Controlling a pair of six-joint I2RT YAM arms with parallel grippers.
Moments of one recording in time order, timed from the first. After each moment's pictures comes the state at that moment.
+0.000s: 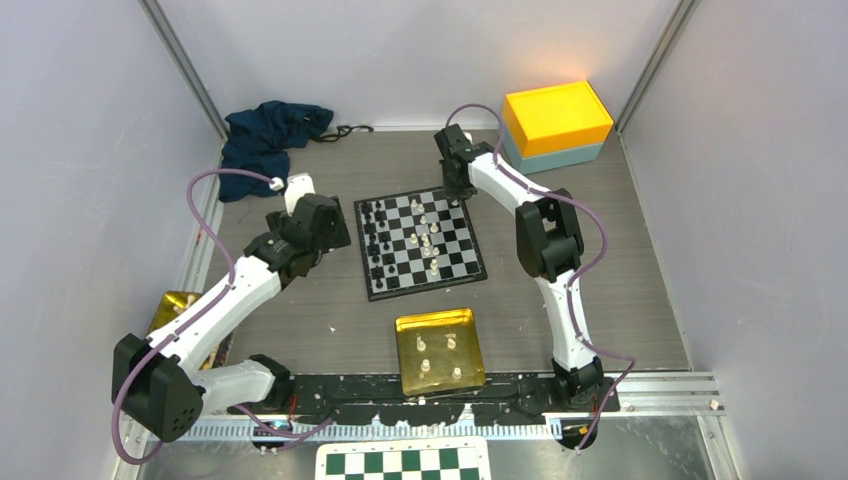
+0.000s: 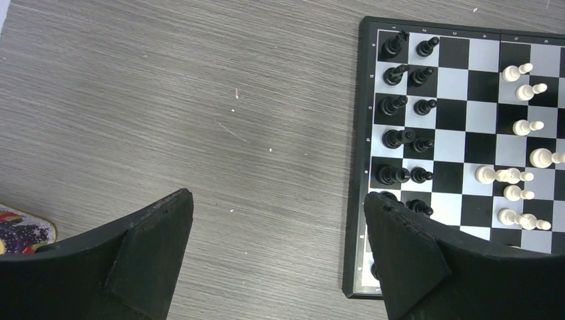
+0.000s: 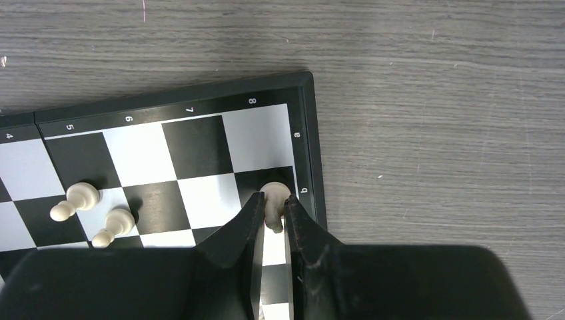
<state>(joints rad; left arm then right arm) -0.51 1.16 0.93 -0.55 -0.56 -0.58 0.46 2.29 1.95 -0.72 0.20 0.34</state>
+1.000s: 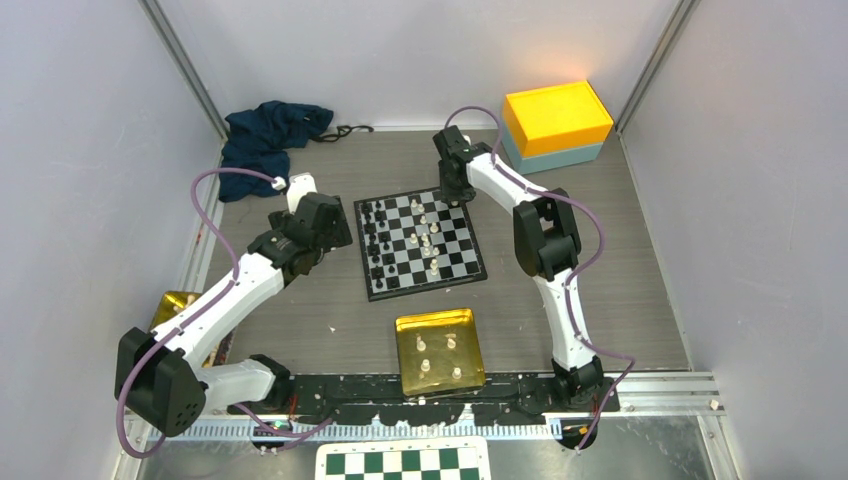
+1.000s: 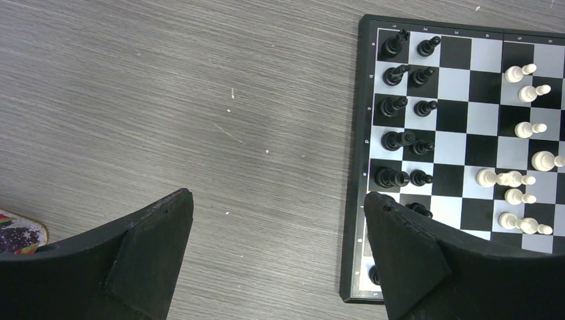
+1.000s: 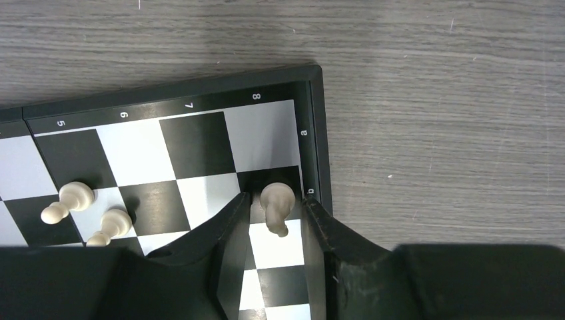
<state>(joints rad) -0.50 1.19 0.93 -0.53 -0.56 -0.58 0.46 2.32 1.97 -0.74 0.19 0.34</state>
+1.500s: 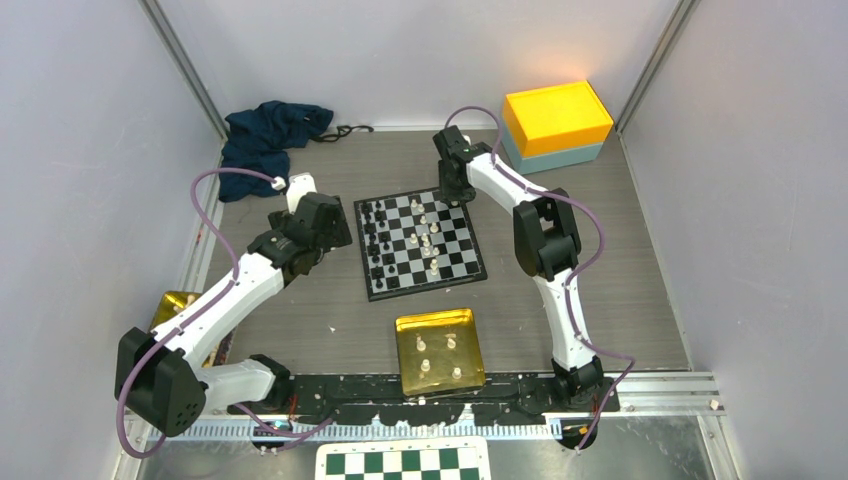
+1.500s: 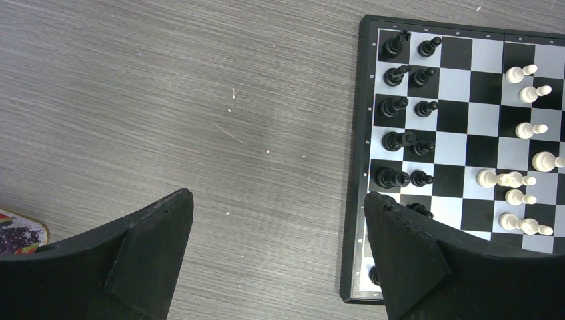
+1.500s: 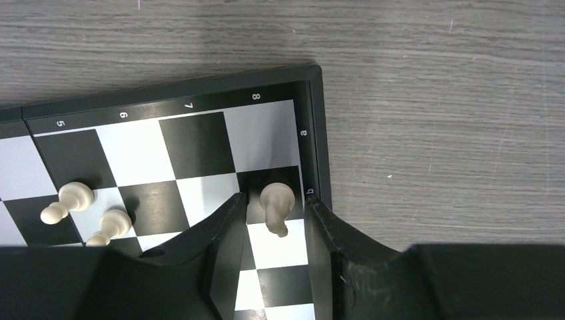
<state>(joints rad) -0.50 1.19 0.93 -0.53 -0.56 -0.58 0.47 2.32 1.97 -0.74 0.19 0.34</state>
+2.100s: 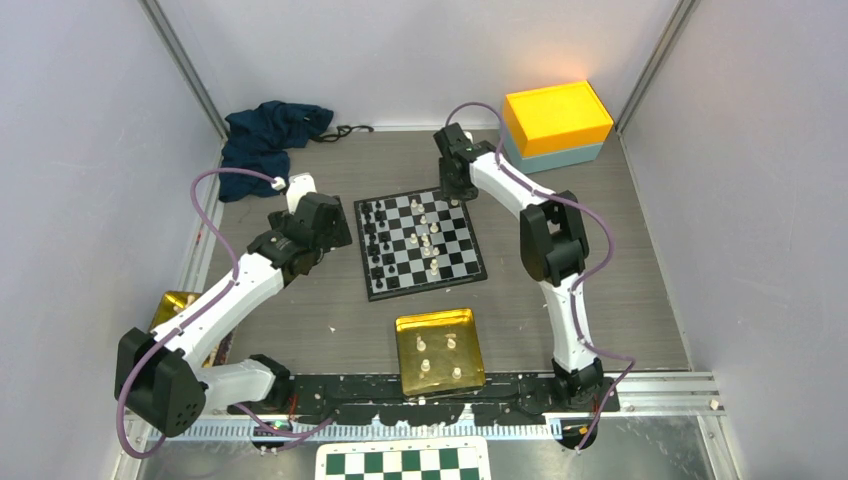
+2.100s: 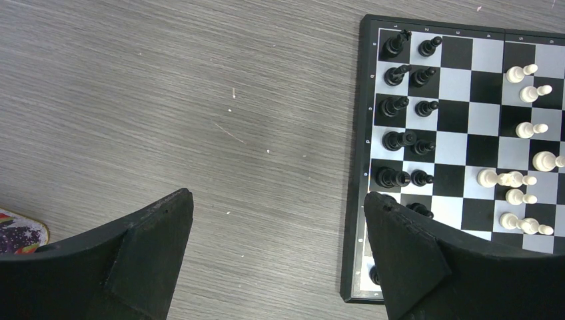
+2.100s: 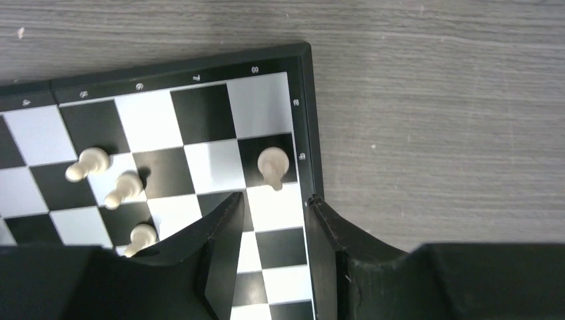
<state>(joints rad) -0.50 1.19 0.93 -0.53 -0.56 -0.58 0.47 2.26 1.93 -0.75 0.21 0.34</state>
